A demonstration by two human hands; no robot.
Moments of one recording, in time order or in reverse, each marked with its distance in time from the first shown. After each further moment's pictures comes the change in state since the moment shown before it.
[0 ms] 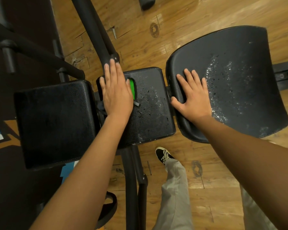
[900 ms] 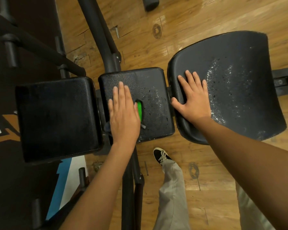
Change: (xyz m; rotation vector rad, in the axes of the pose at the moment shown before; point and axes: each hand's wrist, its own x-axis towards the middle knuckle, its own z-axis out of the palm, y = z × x) left_hand -0.079 0.003 0.008 0.006 -0.032 -0.010; right_hand 0.000 0.000 -0.002 -0.002 -0.014 -0.003
